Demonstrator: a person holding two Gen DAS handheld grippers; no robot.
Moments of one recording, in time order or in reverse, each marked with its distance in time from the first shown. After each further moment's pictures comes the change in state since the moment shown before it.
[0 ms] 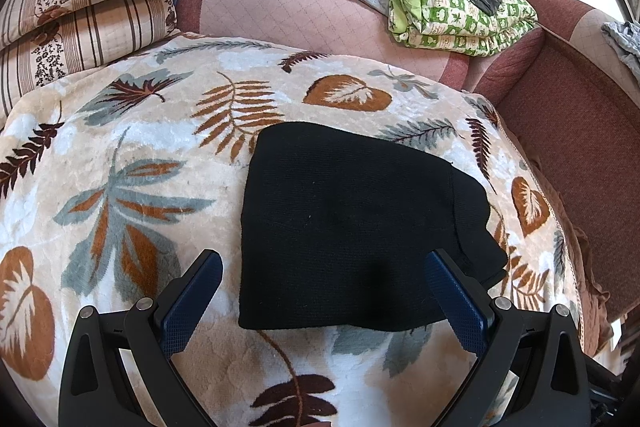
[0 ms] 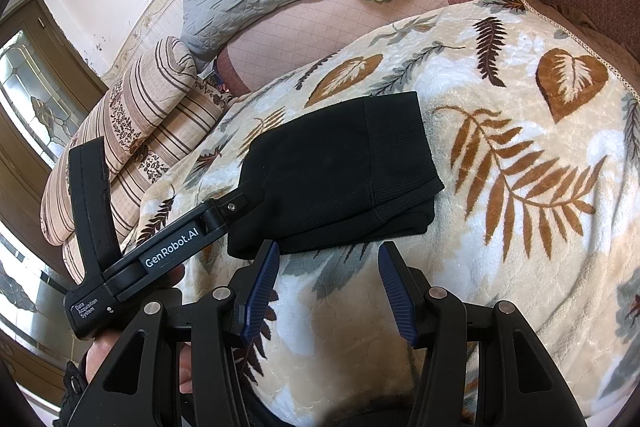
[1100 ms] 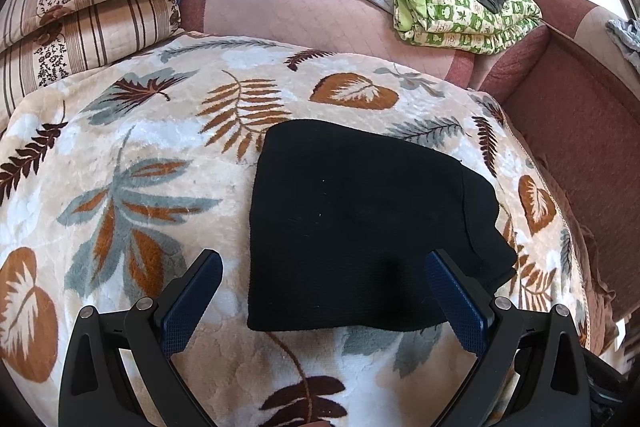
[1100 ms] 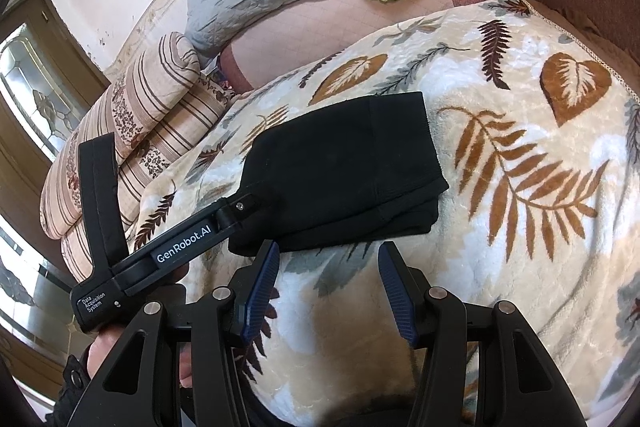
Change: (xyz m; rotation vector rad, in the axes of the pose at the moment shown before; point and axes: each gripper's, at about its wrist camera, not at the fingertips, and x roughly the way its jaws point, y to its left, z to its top) left arm 0.002 0.002 0.001 0.004 0.006 0.017; right arm 0.000 0.006 -0.006 -0.013 0.006 0.003
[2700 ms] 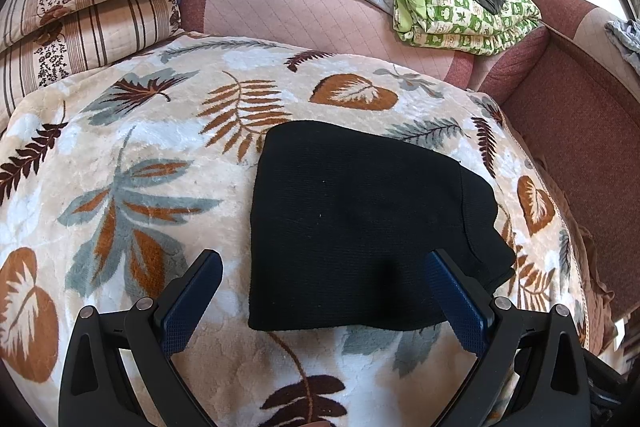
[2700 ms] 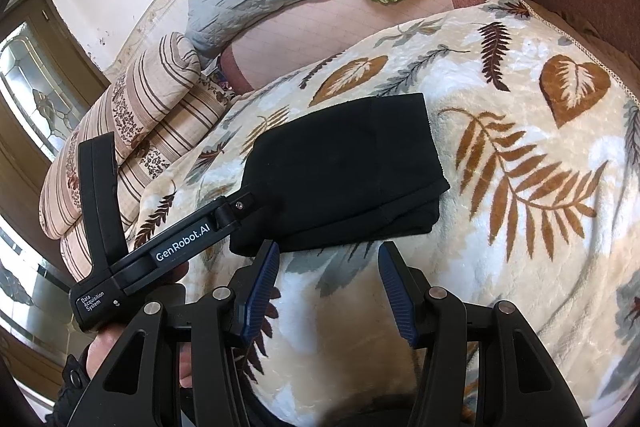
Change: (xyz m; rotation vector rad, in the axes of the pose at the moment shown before) left arm -0.002 0.001 -0.001 0.001 -0.001 -0.001; right arm 0.001 0.001 0.001 -0.002 -0.003 -0.001
